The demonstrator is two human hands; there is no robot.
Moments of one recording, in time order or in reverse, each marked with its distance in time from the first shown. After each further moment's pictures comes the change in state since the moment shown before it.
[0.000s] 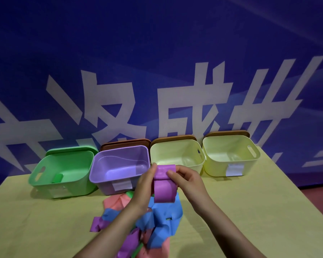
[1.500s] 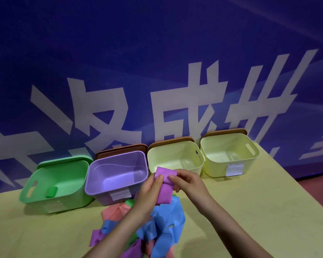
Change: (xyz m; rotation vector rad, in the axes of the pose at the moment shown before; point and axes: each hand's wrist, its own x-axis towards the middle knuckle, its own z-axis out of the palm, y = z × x) left_hand 0.018 -0.006 -0.005 0.343 -0.038 0.037; right_hand 0.022 0.011 -0.014 -0.082 -0.023 0.043
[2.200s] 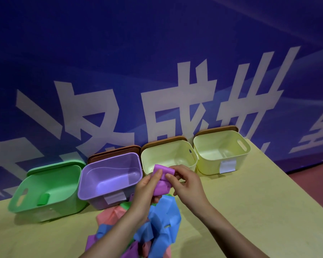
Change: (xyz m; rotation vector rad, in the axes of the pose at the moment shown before) left_hand 0.012 -0.003 0.011 -0.194 -0.001 -0.103; right_hand -0.004 0.010 0.000 -0.342 0.234 -0.271
